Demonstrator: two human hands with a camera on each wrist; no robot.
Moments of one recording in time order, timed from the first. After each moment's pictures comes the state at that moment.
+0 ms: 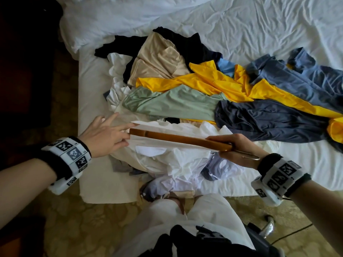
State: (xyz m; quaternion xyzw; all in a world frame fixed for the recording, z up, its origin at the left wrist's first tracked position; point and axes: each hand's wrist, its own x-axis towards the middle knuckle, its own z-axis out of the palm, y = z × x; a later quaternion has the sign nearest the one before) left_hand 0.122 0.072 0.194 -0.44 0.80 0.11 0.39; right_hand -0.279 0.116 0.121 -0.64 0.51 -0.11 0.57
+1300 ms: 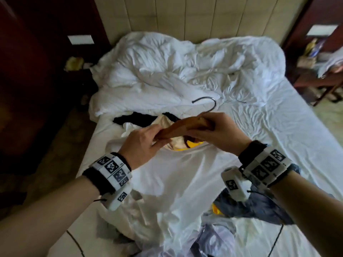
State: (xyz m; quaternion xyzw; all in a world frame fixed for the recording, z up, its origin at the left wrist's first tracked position) left_hand 0.047 0.022 0.313 -0.48 0.82 0.07 -0.31; right_hand -0.205 -0.007 0.361 -0.75 0.46 -0.29 0.36
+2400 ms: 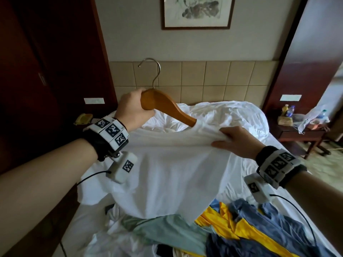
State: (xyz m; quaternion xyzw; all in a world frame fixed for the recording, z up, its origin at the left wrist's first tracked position) left_hand 0.049 -0.055 0.536 -0.60 0.67 0.02 -0.43; right_hand -0.267 -0.072 0.461 -0.81 0.50 -0.26 0.15
